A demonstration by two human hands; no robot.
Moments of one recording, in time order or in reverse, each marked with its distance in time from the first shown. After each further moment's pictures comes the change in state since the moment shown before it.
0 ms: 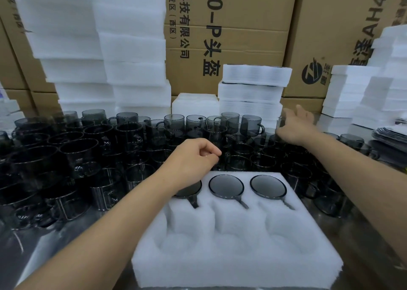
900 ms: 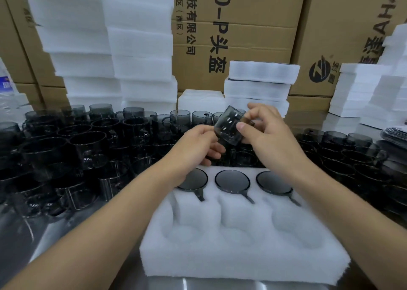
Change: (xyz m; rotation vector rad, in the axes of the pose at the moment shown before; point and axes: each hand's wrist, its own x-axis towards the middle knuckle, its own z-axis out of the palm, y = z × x) left_hand 0.005 0.009 -0.005 -0.400 -0.004 -0.110; right_hand -0.130 -0.079 0.005 0.916 0.100 -0.473
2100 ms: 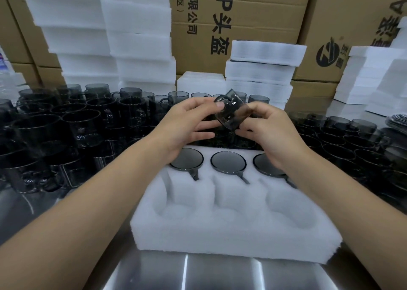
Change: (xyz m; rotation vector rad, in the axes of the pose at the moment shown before) left_hand -0.003 -0.001 -0.009 -0.305 -0.057 0.063; right_hand 0.000 0.018 0.002 0.353 -0.048 0.230
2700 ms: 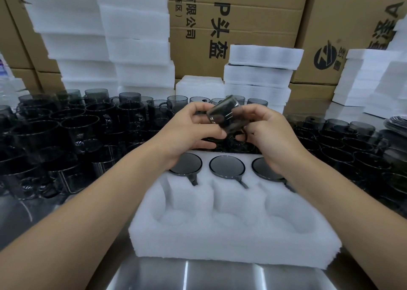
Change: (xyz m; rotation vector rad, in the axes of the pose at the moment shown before) left_hand 0.002 -0.006 -0.003 0.134 -0.079 0.027; right_hand -0.003 -0.006 0.000 0.020 -0.003 0.040
